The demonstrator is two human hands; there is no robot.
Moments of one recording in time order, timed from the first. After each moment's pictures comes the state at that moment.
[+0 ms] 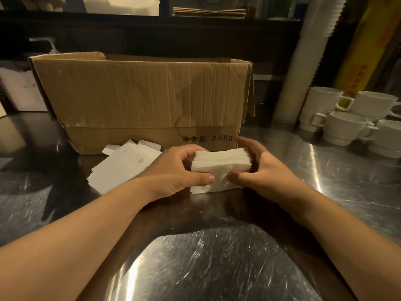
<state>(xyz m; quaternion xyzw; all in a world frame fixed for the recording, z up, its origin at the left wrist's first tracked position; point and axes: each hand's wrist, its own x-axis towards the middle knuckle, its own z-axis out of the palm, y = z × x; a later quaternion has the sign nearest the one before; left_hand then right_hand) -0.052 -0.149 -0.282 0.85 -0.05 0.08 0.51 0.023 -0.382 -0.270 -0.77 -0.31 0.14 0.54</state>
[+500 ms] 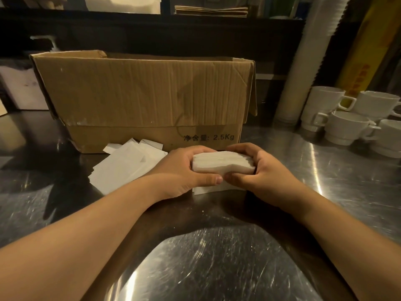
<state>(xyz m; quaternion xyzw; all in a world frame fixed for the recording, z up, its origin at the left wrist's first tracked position) -0.050 -0.157 -0.278 0.88 -0.03 0.06 0.47 0.018 -0.379 -0.273 -0.77 -0.34 0.11 0.52</state>
